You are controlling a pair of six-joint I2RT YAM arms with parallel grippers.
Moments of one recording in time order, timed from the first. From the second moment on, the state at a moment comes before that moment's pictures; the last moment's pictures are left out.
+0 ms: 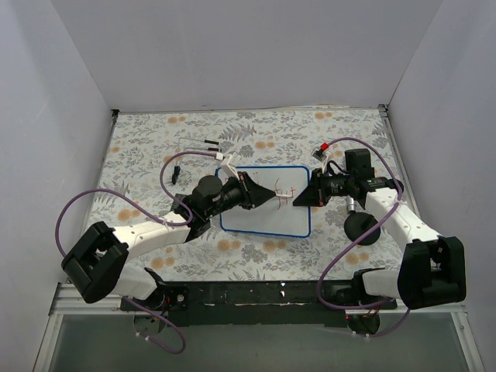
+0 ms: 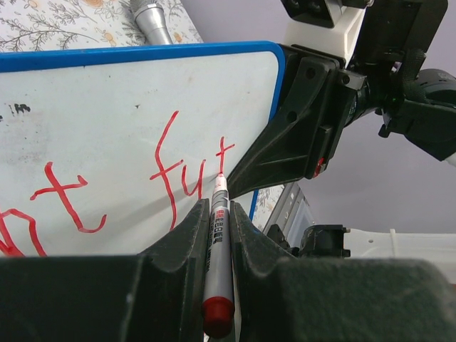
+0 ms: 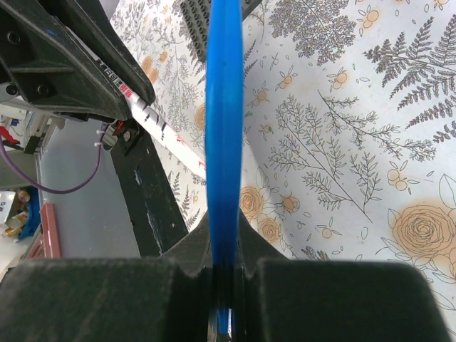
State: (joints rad) left arm -0.79 1.35 0.65 0.62 0.22 -0.85; right arm 0.20 1.27 0.82 -0.38 -1.06 0.03
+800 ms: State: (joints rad) left arm -0.80 1.36 0.70 0.59 0.23 -0.85; right arm 0.20 1.27 0.82 -0.37 -1.06 0.03
